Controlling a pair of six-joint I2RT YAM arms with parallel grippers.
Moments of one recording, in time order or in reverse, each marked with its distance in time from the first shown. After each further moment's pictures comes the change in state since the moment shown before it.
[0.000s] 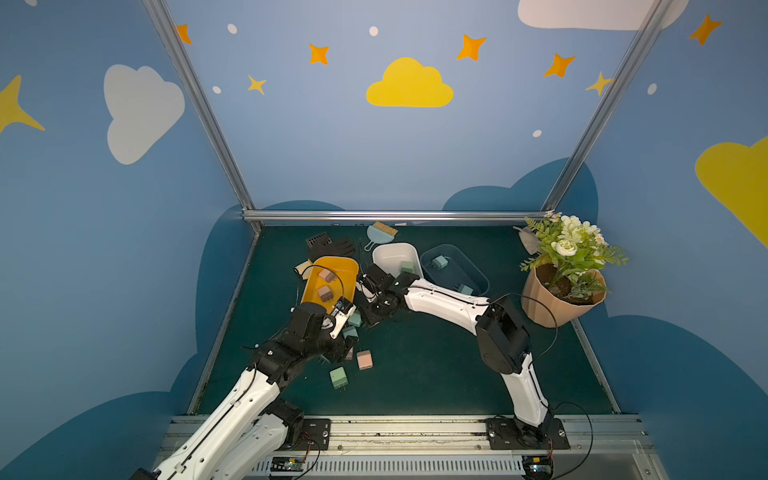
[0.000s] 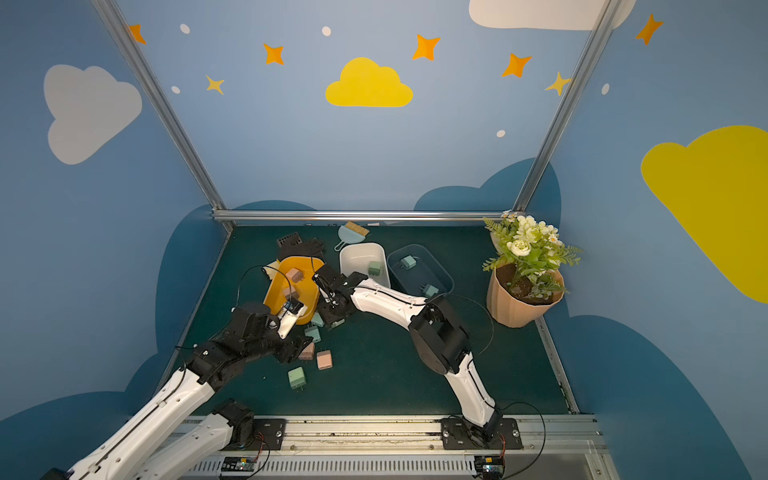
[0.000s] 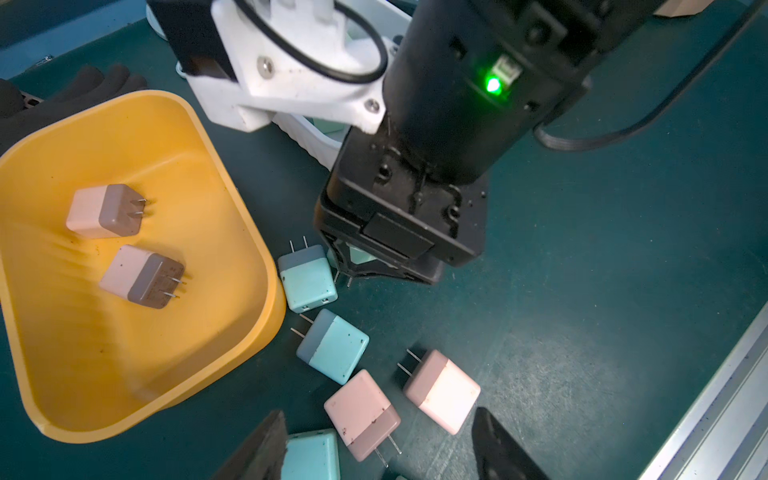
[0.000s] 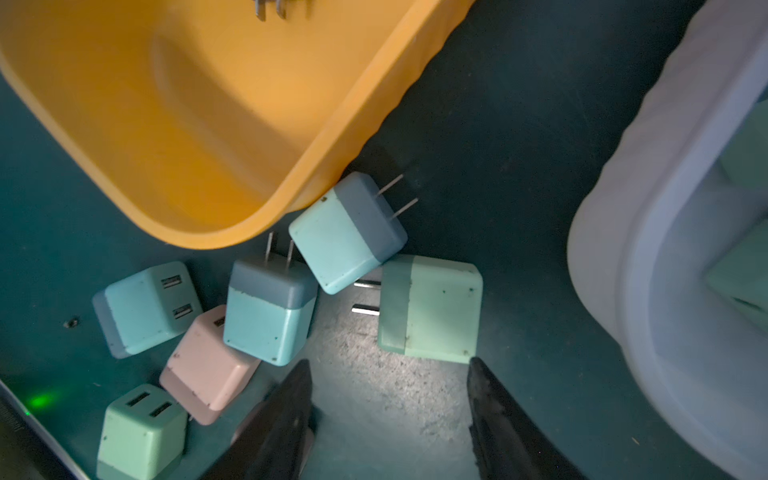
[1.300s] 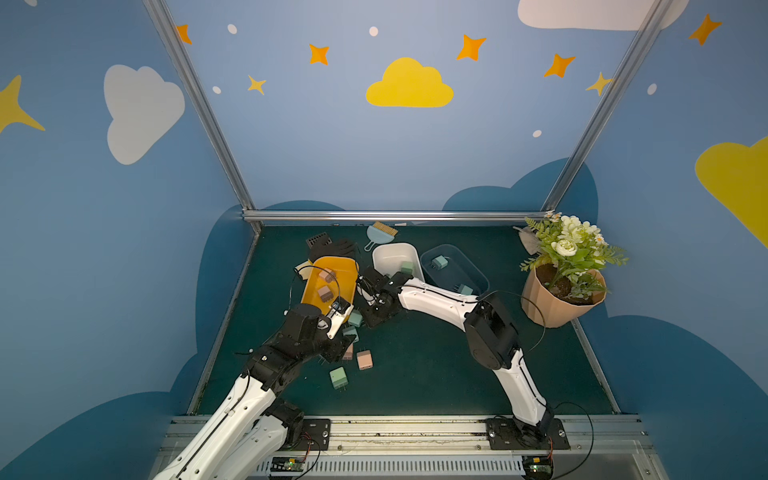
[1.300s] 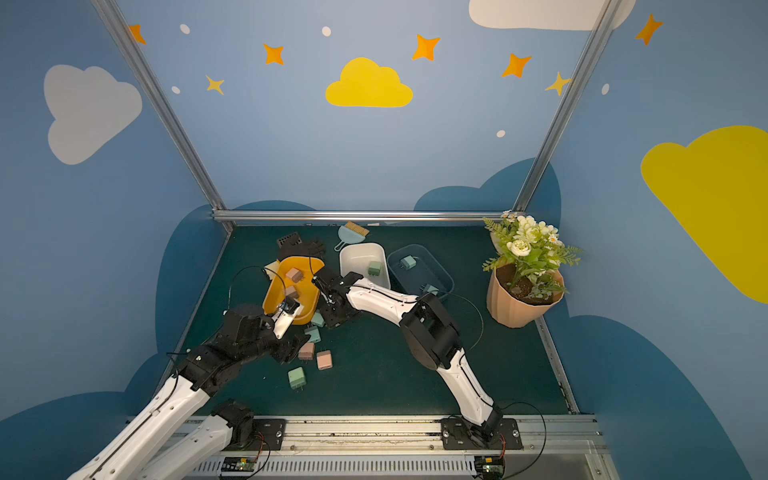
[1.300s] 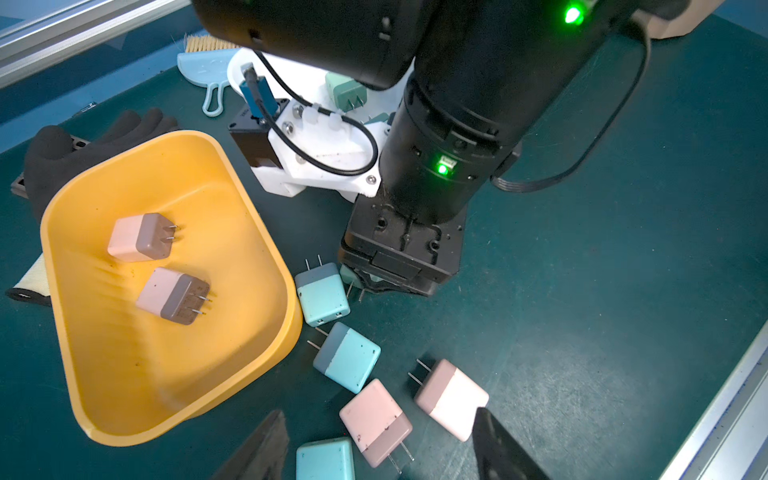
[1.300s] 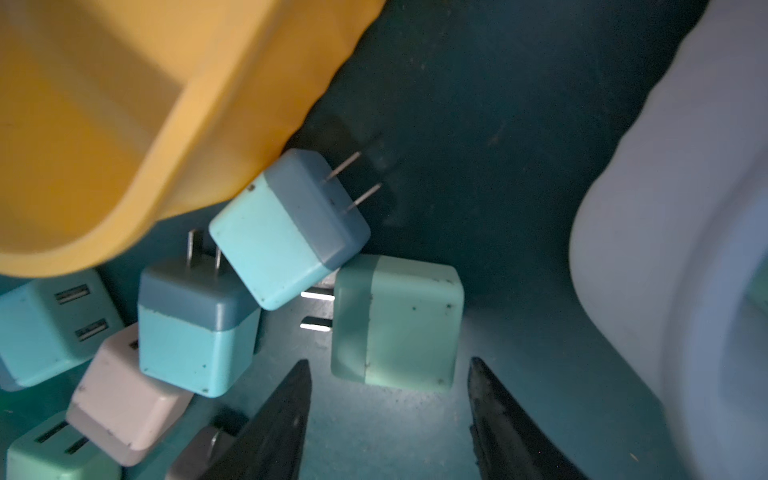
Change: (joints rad) left arm 0.016 -0.050 0.000 0.008 0.002 0.038; right arm -0.008 0.076 0.061 -0.084 0.023 -0.022
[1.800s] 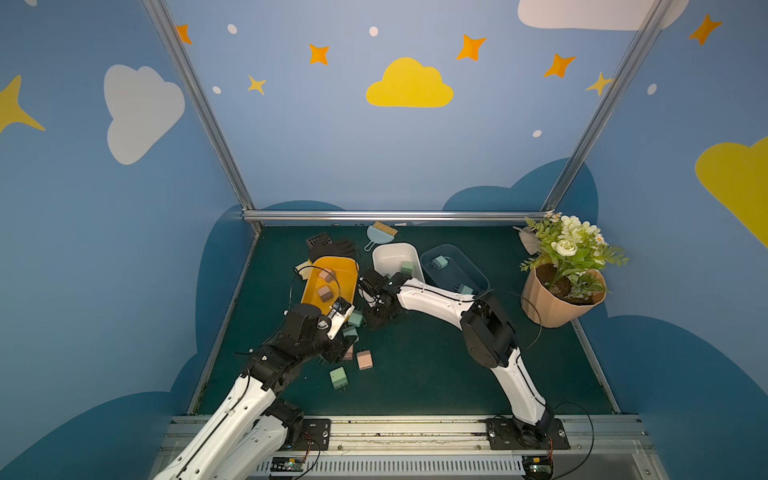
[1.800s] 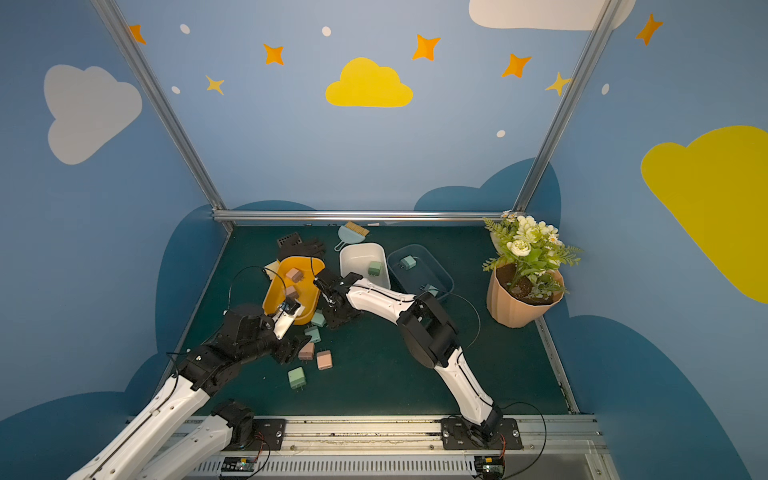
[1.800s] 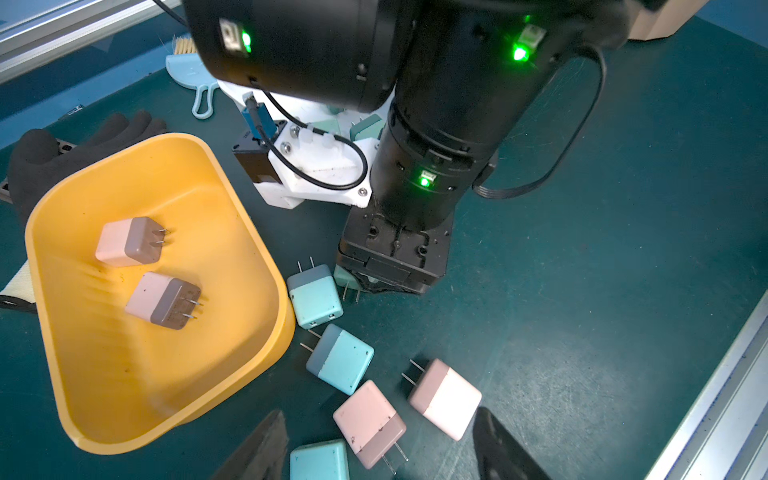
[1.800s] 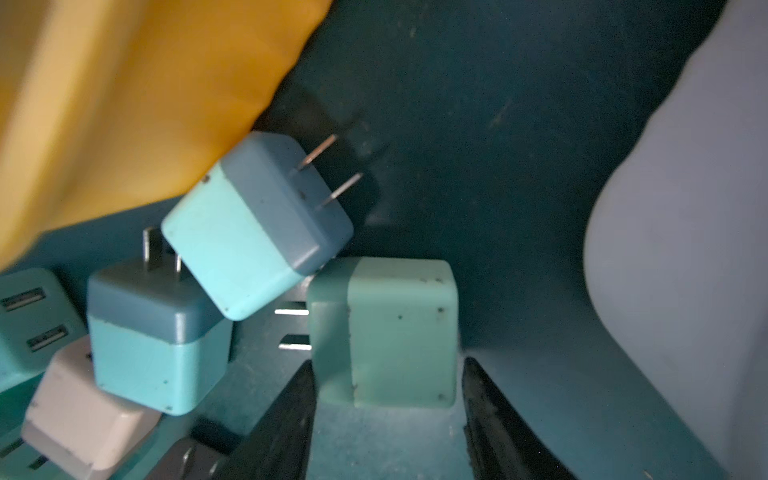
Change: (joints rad) left arm 0.002 0.001 0.000 -0.001 0.021 0.004; right arm -0.007 0.025 0.003 -0.010 -0.011 -0.002
